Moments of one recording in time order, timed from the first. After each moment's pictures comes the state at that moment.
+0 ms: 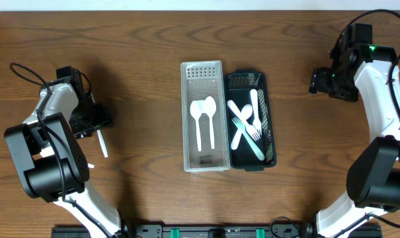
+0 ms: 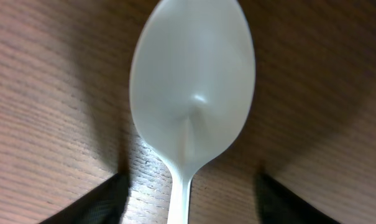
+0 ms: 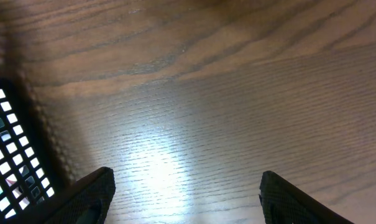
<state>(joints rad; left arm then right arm) 0.31 1.97 1.25 -0.89 0.02 -0.12 -0.13 1.84 1.55 -1.08 0.02 0.13</state>
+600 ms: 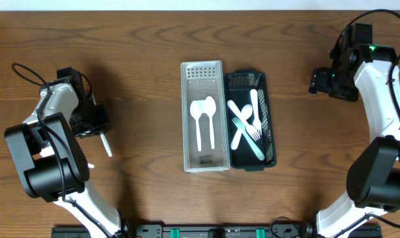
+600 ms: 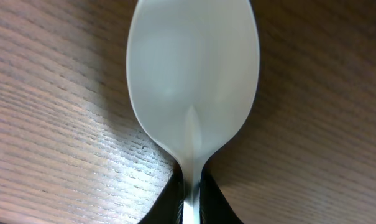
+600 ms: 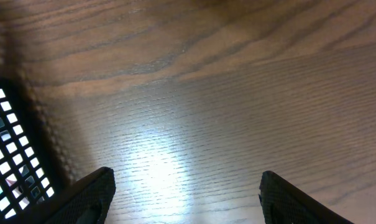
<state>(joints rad) 0.31 1.97 1.25 -0.92 0.03 -0.11 -0.13 1.84 1.55 -1.08 0.02 0.13</state>
